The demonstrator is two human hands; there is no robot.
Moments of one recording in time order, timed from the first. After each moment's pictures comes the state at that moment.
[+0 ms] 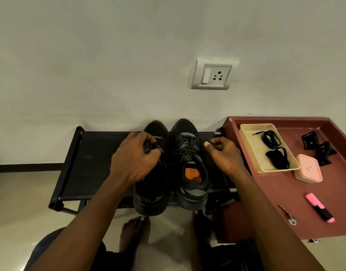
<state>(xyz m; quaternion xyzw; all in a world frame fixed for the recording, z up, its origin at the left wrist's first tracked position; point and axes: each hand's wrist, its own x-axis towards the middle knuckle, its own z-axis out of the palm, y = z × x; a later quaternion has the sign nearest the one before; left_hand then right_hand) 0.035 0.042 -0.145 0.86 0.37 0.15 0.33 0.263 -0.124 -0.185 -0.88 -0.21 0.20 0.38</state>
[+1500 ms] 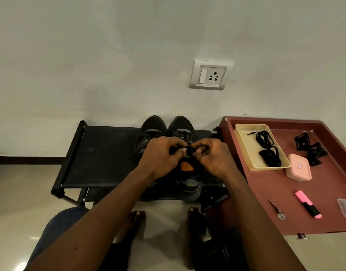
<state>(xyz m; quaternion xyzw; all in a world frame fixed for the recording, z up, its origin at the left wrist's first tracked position) 0.075 -0.004 -0.156 0.87 0.20 0.22 0.38 0.231 -0.136 -0.161 -0.84 -0.36 0.20 0.35</state>
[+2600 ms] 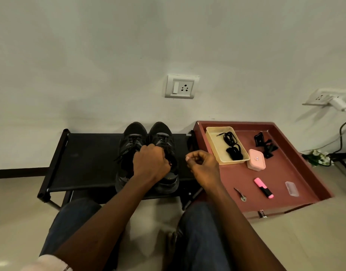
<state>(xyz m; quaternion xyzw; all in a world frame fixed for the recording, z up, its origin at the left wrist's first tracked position) 0.075 -0.055 -0.135 0.91 0.34 0.10 0.20 0.187 -0.202 -0.139 -0.83 -0.21 0.16 0.49</state>
